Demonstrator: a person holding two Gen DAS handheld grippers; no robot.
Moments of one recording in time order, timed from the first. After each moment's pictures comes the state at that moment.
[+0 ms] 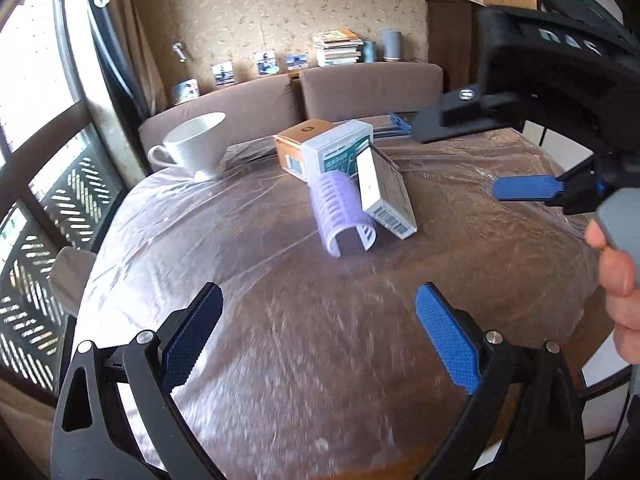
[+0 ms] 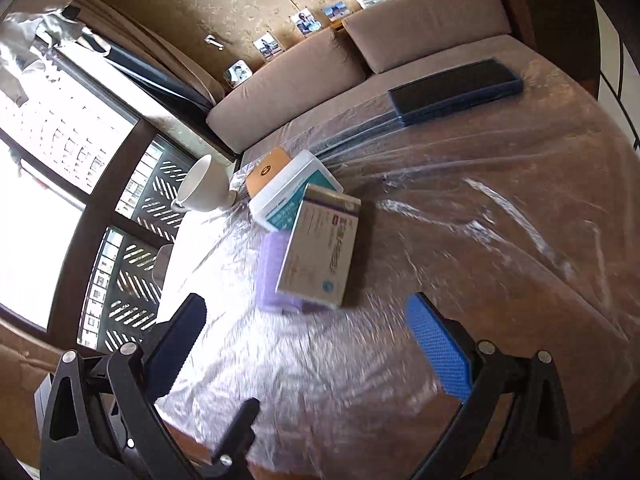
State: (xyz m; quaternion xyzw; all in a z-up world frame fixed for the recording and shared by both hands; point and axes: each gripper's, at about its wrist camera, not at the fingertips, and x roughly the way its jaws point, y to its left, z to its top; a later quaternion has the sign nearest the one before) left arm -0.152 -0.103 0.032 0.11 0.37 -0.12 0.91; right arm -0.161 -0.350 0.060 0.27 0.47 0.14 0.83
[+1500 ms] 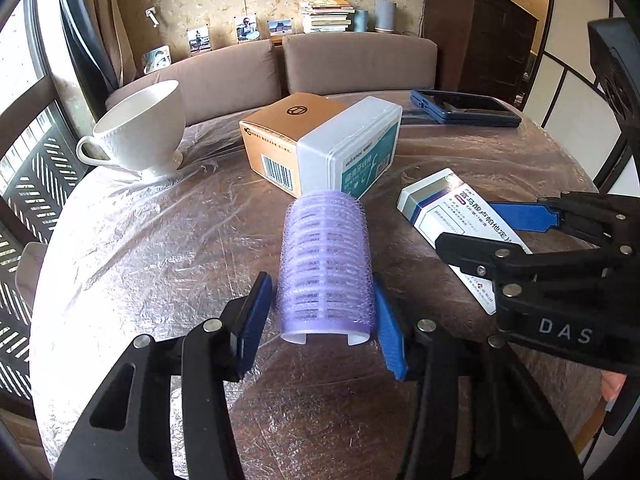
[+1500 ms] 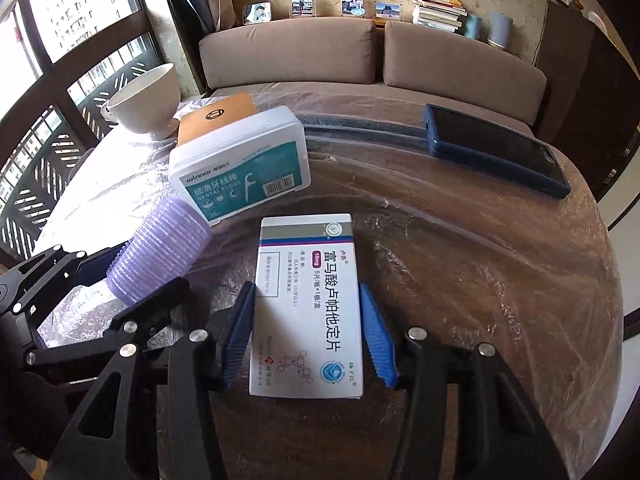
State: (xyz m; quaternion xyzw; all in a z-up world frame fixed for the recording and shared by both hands) left arm -0.063 -0.111 0.004 0.09 0.43 -0.15 0.88; right arm -0.109 -0.310 0.017 -0.01 0.49 0.11 0.86
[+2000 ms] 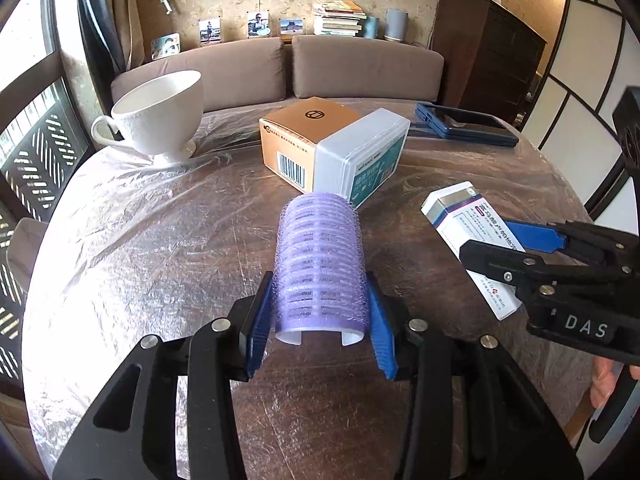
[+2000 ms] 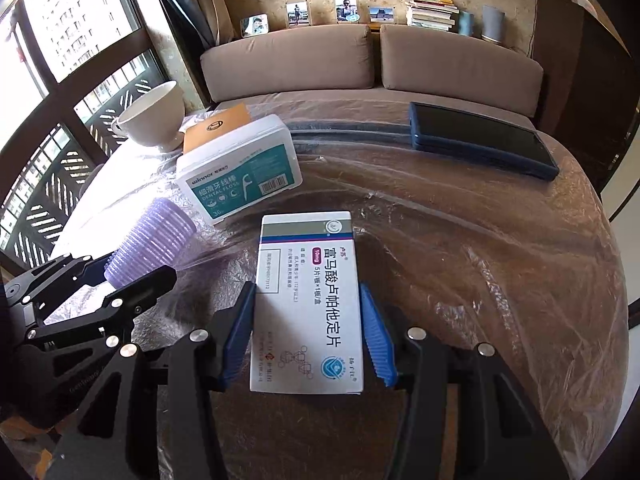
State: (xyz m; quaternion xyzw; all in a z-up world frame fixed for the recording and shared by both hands) left arm -0.072 -0.094 0.014 0.04 0.44 -0.15 0.88; right arm -0.133 -0.336 0.028 0.03 0.48 0.12 0.87
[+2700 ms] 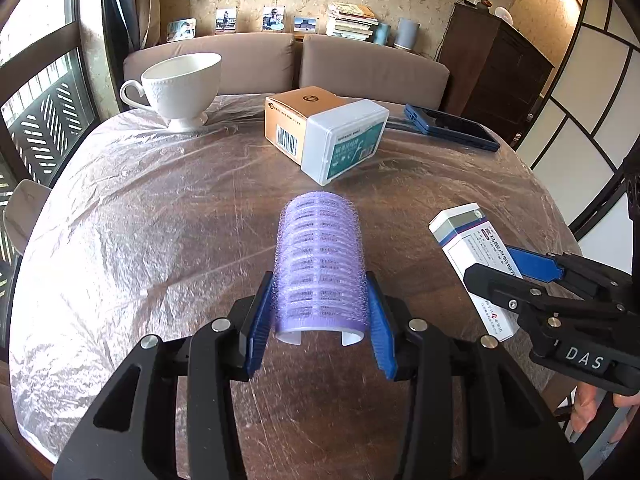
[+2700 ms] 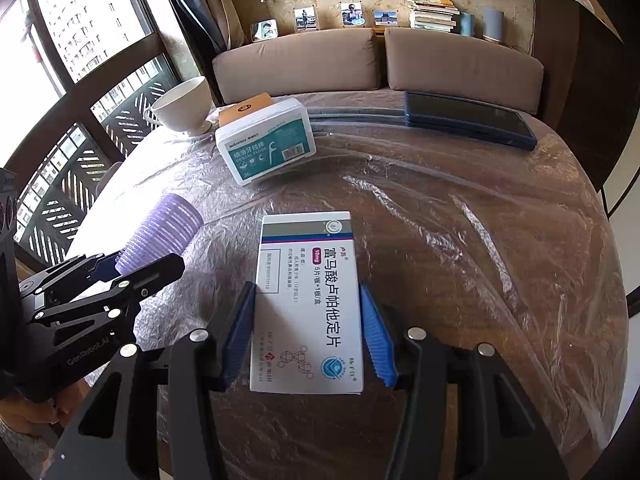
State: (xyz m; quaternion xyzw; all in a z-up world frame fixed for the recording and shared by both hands) left arm -0.115 -0.094 0.019 -0.01 0.45 -0.14 0.88; right arm -0.191 -0.345 0.037 0.04 0.47 0.14 0.87
